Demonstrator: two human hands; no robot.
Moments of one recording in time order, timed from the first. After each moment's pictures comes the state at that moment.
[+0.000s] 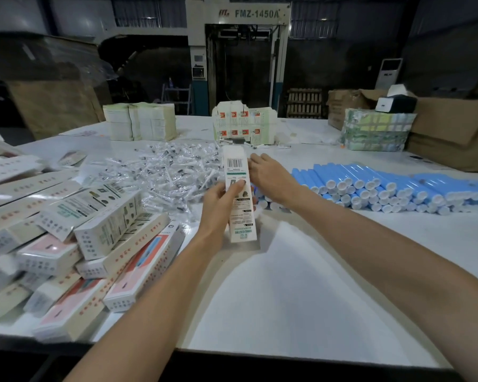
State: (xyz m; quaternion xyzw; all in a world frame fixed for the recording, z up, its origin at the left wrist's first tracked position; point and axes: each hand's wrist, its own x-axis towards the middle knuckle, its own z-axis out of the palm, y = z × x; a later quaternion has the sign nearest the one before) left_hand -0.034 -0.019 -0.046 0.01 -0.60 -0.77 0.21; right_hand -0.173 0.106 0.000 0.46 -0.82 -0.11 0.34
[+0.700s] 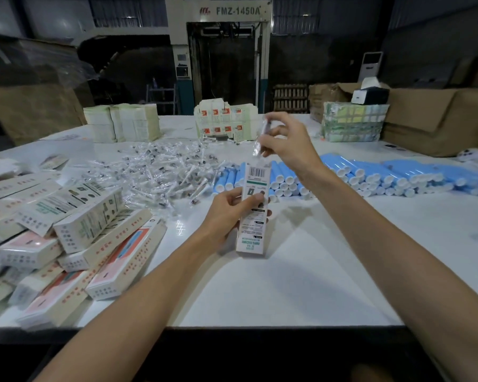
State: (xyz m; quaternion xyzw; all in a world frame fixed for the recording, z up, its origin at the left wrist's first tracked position) left_hand -0.012 0.033 -0.047 -0.07 -0.64 -0.76 0.05; right_hand -0.083 0.190 0.068 0.28 -0.73 0.61 0.15
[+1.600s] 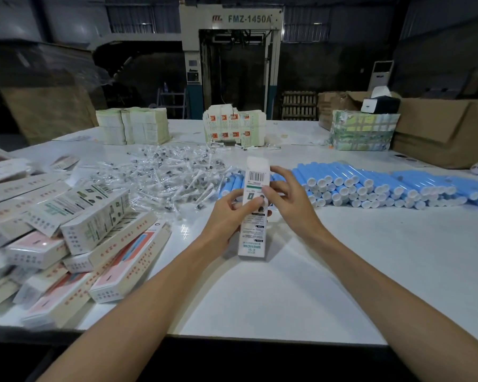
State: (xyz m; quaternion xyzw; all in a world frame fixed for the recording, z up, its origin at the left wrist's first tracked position) left_hand -0.014 0.028 -0.048 -0.06 -0.67 -0.73 0.10; right_hand -0.069 0.196 -0.029 0.31 -0.73 0.61 0.09
